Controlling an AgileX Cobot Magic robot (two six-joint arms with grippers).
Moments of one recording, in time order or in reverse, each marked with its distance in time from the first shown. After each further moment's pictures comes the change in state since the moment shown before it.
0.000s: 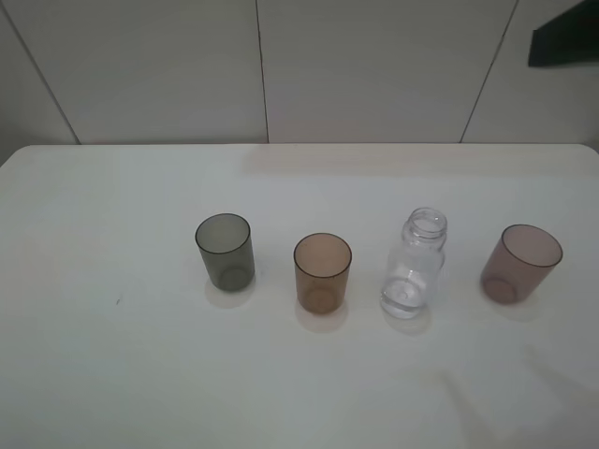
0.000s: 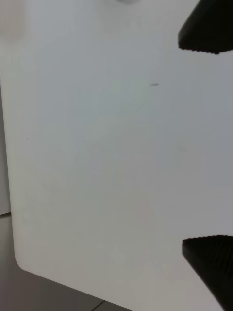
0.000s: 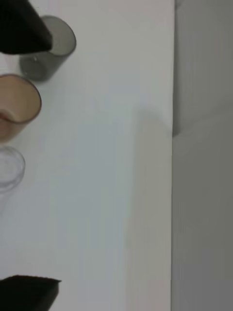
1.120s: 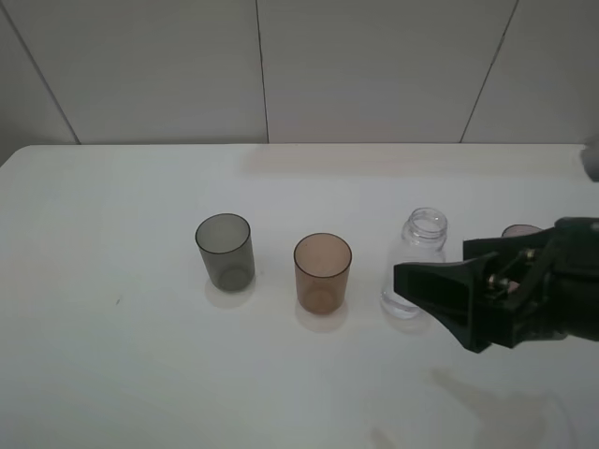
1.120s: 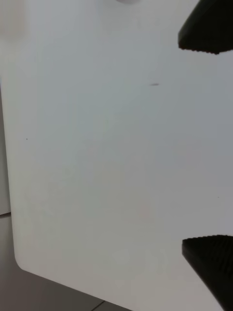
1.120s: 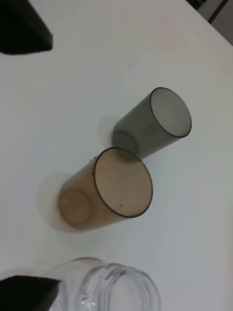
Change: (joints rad) left arm 0.000 0.000 0.000 0.000 0.000 0.000; right arm 0.423 -0.028 0.606 0.141 -0.606 -0.011
